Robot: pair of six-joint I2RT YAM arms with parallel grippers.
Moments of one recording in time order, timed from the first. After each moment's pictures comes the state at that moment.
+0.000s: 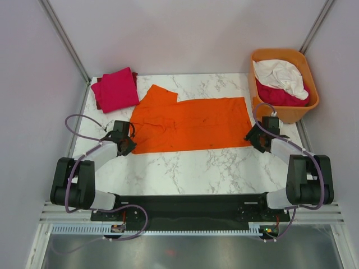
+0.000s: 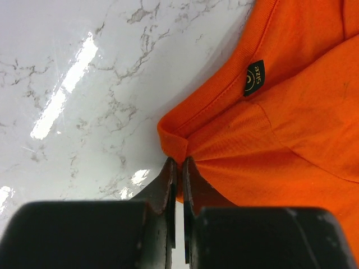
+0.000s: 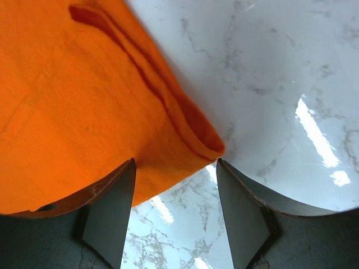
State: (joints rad) left arm -0.15 1.40 0.64 -0.26 -0.23 -0.81; right arm -0.04 1.45 0.66 -0.15 0.02 0.64
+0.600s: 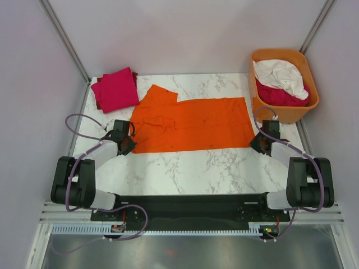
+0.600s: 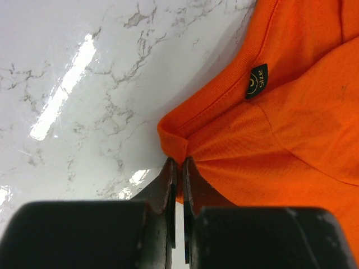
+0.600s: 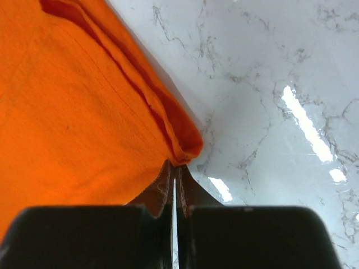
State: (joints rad) left arm -0.15 1.42 0.65 -0.26 -0.23 -0.80; right arm -0.05 1.41 0.60 -0.12 0.05 0.65
